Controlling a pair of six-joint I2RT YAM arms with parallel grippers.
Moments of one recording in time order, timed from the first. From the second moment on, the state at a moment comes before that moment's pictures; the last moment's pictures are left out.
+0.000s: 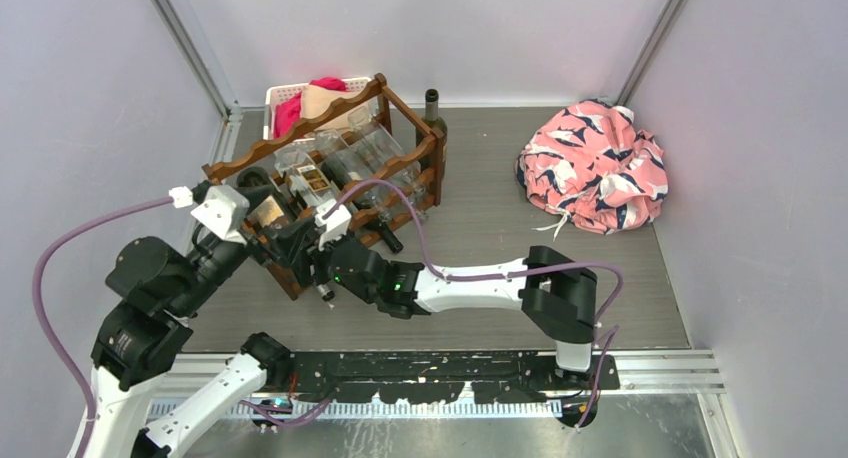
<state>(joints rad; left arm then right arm) -0.56 0.56 1.19 -0.62 0.07 0.13 1.32 1.87 1.31 0.41 0.42 0.40</state>
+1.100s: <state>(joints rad) -0.56 0.57 0.96 -0.22 0.36 -0.24 0.72 0.94 0.91 0.12 0.40 0.17</state>
